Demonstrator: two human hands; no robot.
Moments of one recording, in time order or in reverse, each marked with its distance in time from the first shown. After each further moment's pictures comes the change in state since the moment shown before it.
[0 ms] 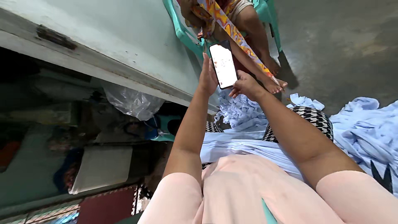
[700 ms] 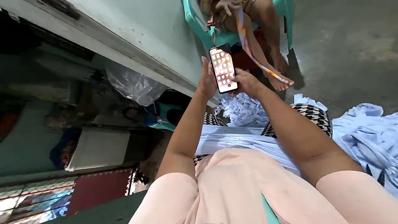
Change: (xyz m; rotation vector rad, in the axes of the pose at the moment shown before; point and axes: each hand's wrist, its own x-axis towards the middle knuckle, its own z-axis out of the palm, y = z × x) left_hand -0.057 -0.016 -0.015 -0.093 0.063 -0.019; right_hand -0.005 0.007 0.018 -0.019 -0.177 0.056
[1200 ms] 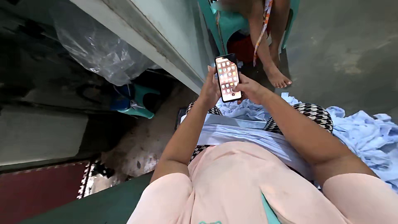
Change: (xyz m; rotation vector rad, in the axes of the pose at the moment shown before) left_hand -0.063 -0.048 -0.039 -0.220 -0.018 -0.047; right_hand -0.008 0.023 0.048 -0.191 -0.011 0.255
